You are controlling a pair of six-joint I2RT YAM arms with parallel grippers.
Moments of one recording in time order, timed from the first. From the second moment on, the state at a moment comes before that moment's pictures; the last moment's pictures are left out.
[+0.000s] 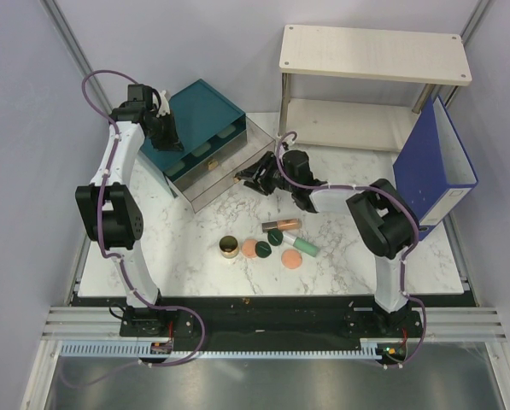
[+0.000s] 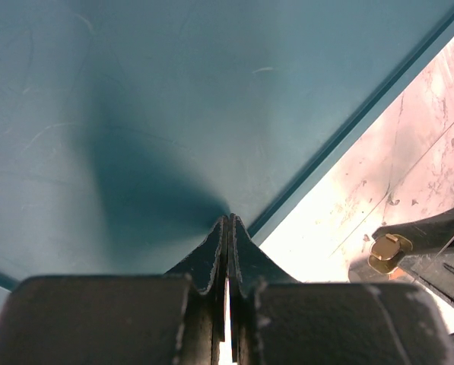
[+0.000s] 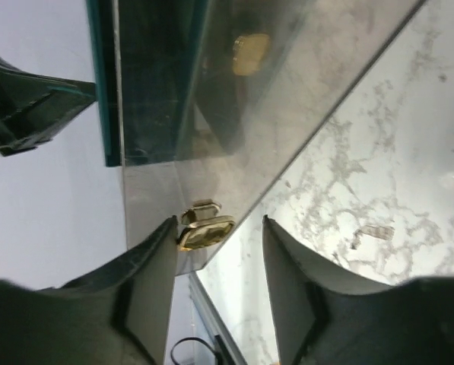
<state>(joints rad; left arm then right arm) 0.02 1.97 1.90 -0.89 0.29 -0.16 0.58 2.01 1.15 0.57 -0.34 1.24</state>
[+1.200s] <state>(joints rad) 0.02 1.96 1.88 -0.88 0.28 -0.16 0.69 1.52 0.97 -0.62 0.11 0.34</state>
